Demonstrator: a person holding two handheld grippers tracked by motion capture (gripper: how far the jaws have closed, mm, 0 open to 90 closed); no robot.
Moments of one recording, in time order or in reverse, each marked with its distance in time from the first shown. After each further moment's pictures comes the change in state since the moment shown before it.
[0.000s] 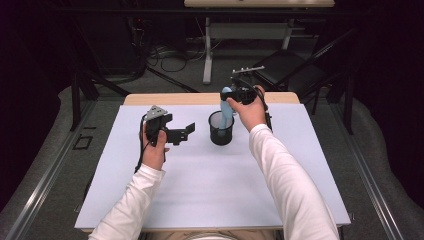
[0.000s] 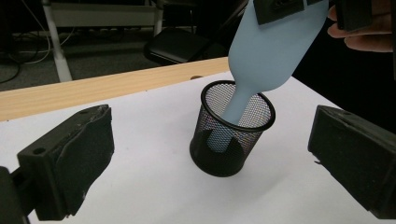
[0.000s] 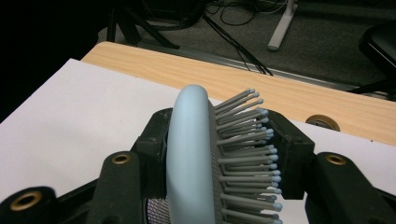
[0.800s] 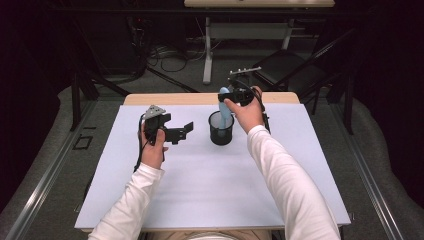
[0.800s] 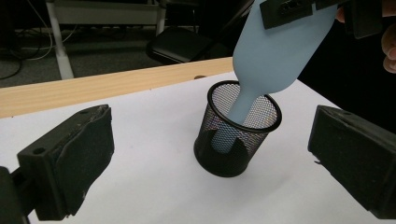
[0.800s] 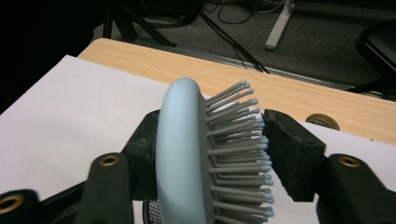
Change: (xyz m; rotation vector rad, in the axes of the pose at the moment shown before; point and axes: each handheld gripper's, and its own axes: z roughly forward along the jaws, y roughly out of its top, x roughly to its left) left arm 0.006 0.000 -0.001 0.002 0.008 -0.016; right arm 0.006 -0.001 0.003 0.006 -0.016 -0.013
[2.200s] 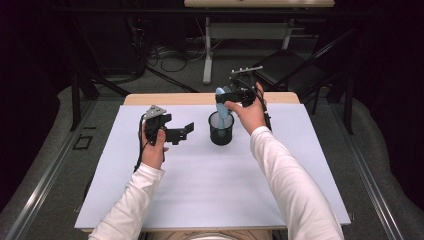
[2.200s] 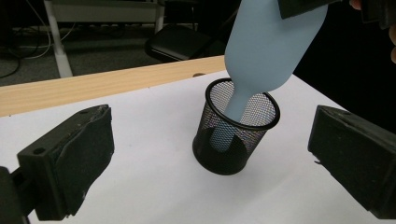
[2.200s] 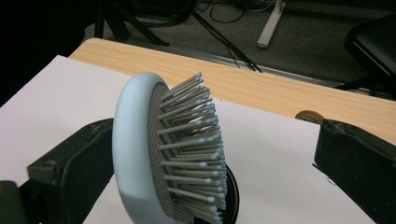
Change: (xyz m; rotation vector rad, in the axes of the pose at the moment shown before) left arm -0.001 0.000 0.001 0.011 -0.008 0.005; right arm -0.001 0.001 -0.006 0.002 -0.032 0.004
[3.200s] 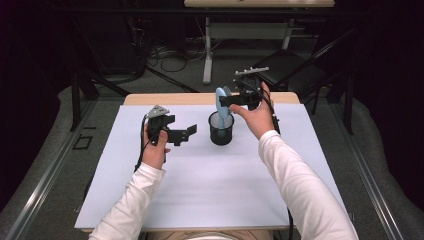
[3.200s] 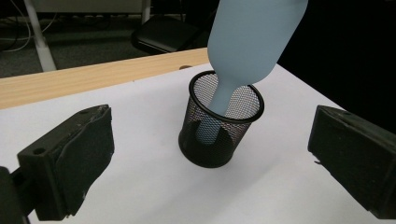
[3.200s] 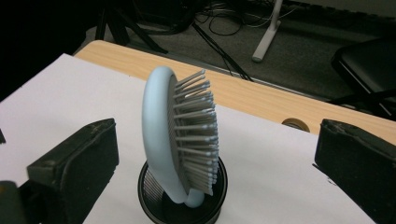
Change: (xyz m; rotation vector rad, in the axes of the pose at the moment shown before) left arm -0.006 0.002 0.002 0.037 -0.046 0.002; right arm 0.004 -0.005 -0.032 -0.043 -0.014 -0.075
